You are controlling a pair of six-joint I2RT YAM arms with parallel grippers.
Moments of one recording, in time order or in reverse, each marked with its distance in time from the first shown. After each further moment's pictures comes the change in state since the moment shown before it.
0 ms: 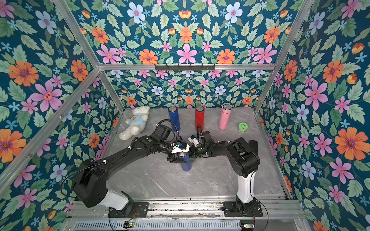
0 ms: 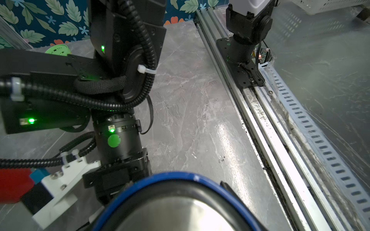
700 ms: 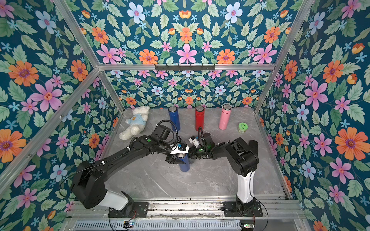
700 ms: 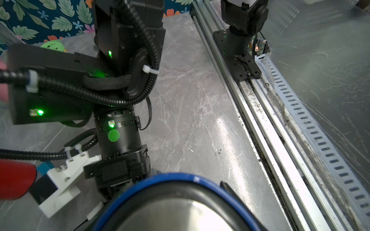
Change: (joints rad) left arm -0.001 -0.011 0.019 -0.077 -0.015 0.083; right arm 0.000 -0.006 -0.023 0.198 -0.088 0.148
